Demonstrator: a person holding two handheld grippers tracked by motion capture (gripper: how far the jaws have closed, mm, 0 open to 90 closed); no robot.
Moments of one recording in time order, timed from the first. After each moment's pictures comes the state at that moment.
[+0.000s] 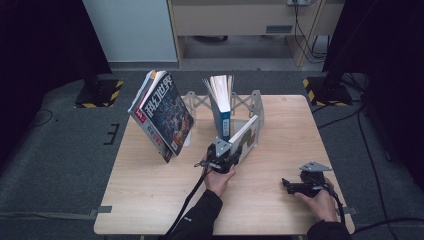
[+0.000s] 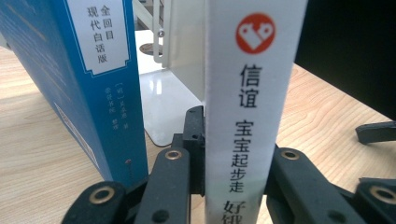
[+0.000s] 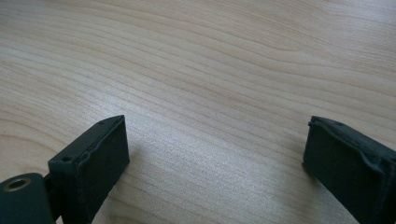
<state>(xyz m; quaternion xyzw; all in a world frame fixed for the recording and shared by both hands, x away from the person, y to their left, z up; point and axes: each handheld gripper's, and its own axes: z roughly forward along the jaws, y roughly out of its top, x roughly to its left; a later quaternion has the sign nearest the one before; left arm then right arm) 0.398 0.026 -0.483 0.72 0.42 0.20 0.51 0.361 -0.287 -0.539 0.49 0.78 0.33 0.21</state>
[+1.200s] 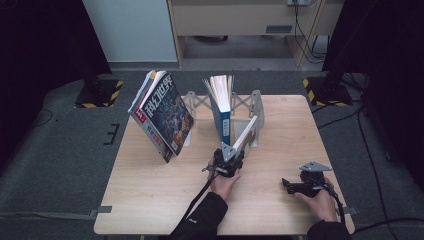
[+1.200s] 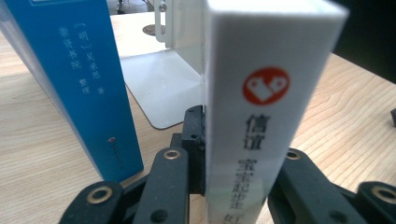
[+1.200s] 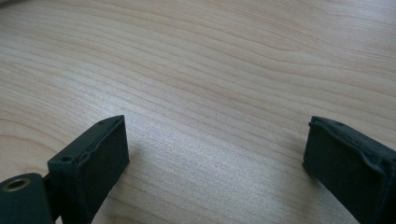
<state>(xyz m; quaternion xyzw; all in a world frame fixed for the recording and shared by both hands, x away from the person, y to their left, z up) 0.399 0.008 -0.512 0.73 0.43 0.22 0.48 0.361 -0.287 -0.539 0.49 0.78 0.33 0.21</state>
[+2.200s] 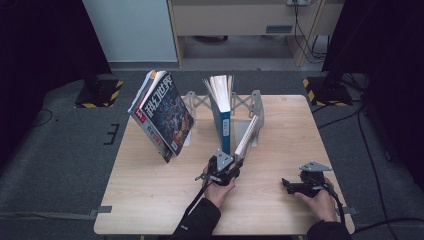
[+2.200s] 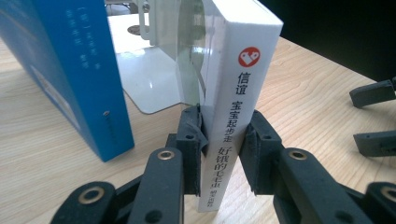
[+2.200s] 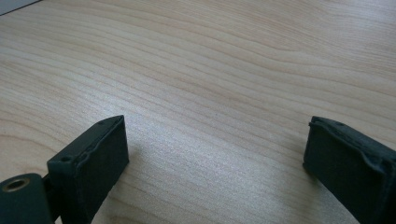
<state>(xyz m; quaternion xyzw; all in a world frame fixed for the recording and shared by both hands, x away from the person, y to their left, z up) 0.377 0.022 -0.510 0.74 0.40 0.19 0.51 0.361 -0.287 -0.539 0.50 0.78 0.33 0.21</state>
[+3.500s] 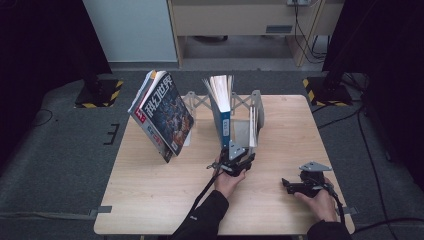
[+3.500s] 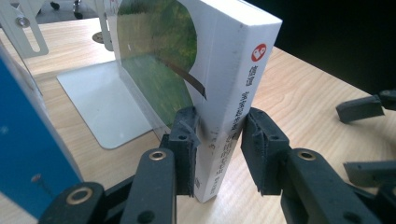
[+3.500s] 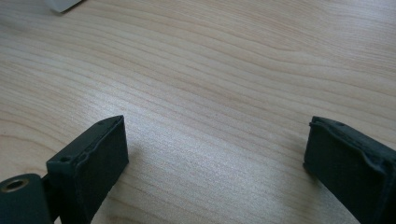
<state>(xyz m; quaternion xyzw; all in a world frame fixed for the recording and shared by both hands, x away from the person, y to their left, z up) 0.407 -0.008 -0.503 0.75 0.38 0.17 0.51 0.361 -0.287 -0.539 0.49 0.78 0.33 0.21</state>
